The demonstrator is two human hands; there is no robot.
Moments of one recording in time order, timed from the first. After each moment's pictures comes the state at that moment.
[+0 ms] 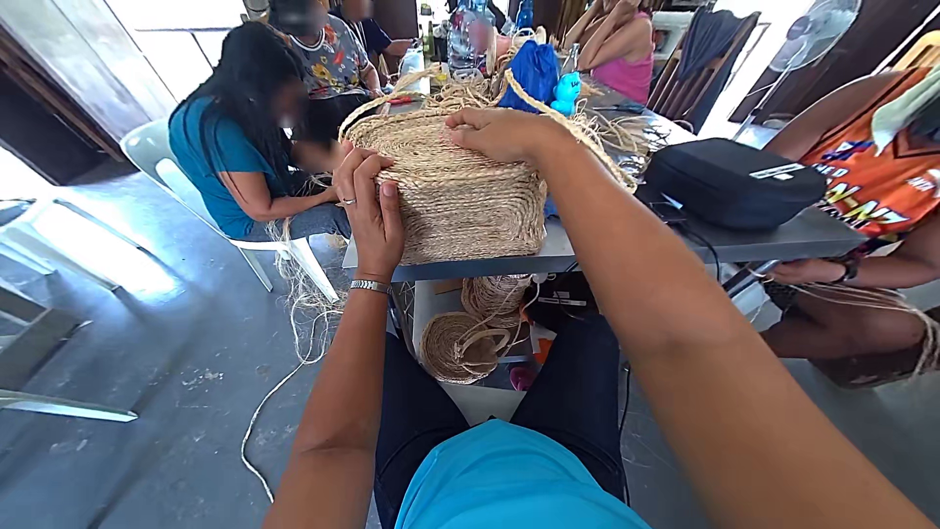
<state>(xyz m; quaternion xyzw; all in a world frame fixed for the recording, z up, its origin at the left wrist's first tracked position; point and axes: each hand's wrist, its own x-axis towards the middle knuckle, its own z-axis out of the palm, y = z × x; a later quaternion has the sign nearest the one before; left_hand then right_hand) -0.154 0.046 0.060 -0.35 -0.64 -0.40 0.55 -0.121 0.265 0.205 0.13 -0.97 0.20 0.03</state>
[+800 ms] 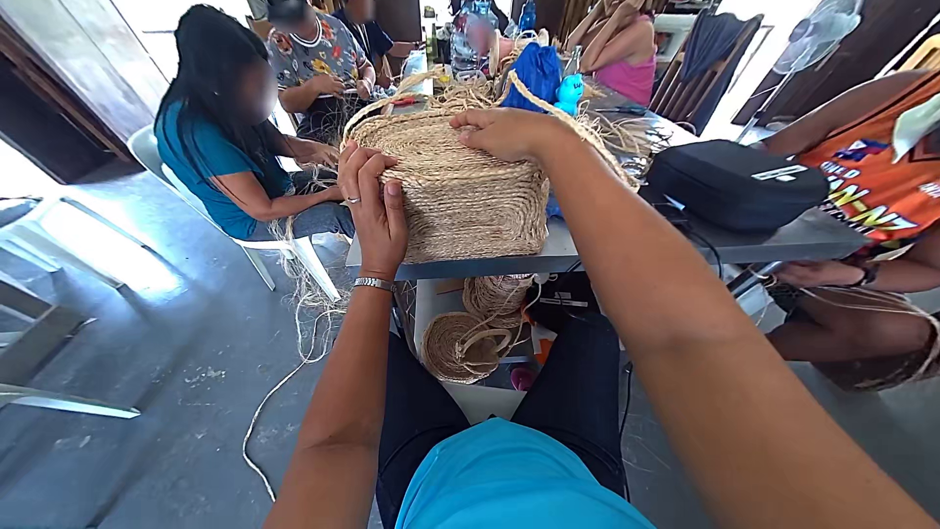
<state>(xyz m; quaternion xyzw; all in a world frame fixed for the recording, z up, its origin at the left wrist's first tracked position) -0.154 0.047 0.059 -0.35 -0.63 -0.40 0.56 -0.121 0.266 0.206 0.13 -0.97 0.21 0.02</state>
